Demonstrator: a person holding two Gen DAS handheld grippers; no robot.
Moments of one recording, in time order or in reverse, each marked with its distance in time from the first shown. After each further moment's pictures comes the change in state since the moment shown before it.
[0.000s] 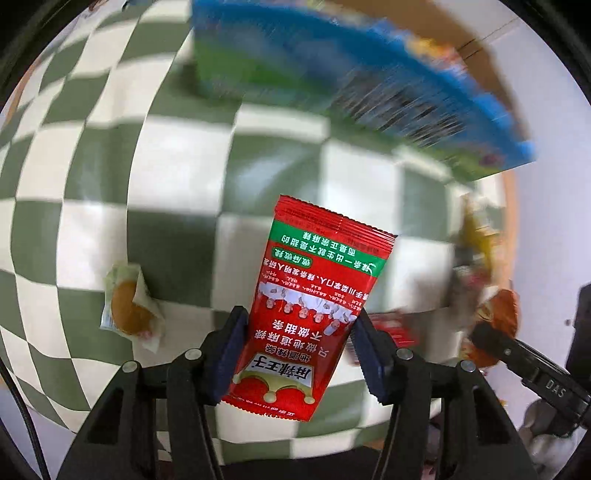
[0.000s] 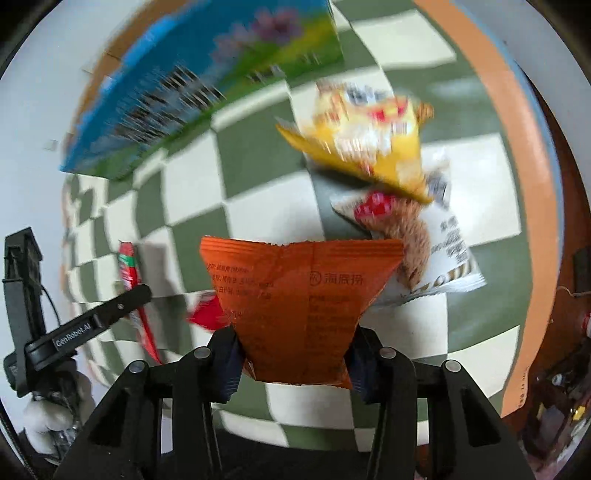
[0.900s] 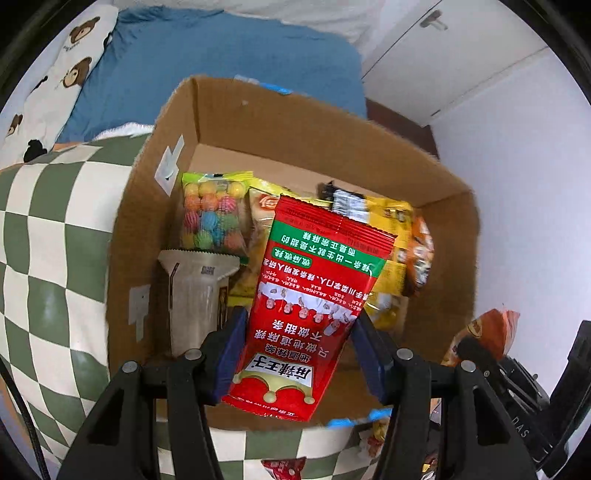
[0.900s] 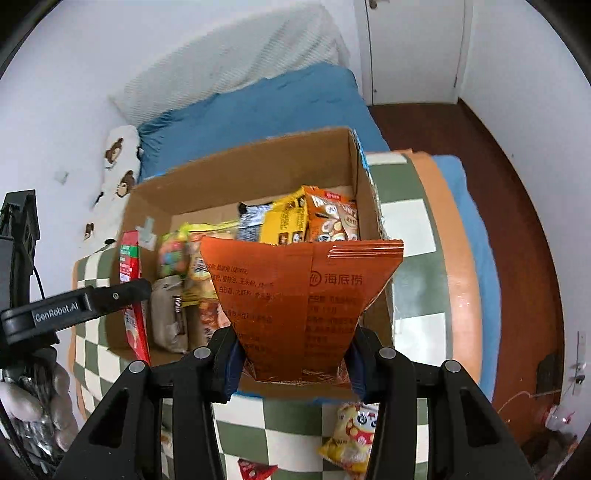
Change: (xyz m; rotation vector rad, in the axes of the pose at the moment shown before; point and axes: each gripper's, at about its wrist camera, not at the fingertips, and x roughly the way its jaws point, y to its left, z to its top) left arm -0.044 -0.027 0.247 -0.062 -0.045 -0.032; right arm -0.061 0.094 0.231 -0.140 -0.223 -0.138
